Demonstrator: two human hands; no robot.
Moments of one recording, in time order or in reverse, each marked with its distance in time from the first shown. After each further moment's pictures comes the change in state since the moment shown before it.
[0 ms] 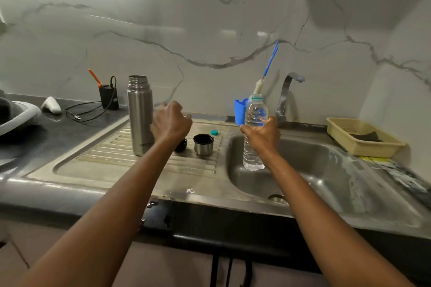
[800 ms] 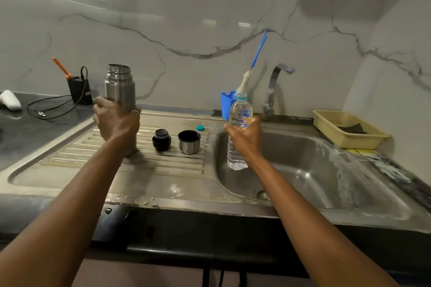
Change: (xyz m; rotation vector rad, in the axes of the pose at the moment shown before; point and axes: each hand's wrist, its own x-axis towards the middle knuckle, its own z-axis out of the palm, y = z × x) left_hand 0.038 -0.064 0.002 -0.342 0.201 -0.300; right_hand 0.002 0.026 0.023 0.078 -0.010 -0.022
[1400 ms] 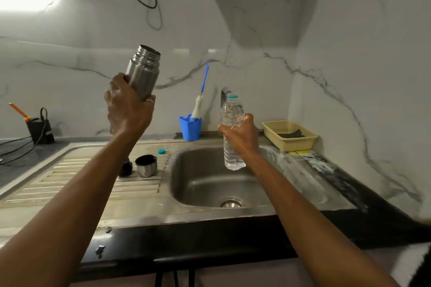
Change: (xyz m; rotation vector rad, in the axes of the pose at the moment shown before) left_hand -0.103 0.161 0.001 -0.048 -0.025 0.462; right_hand 0.013 -0.050 -0.143 -0.083 0.093 -0.032
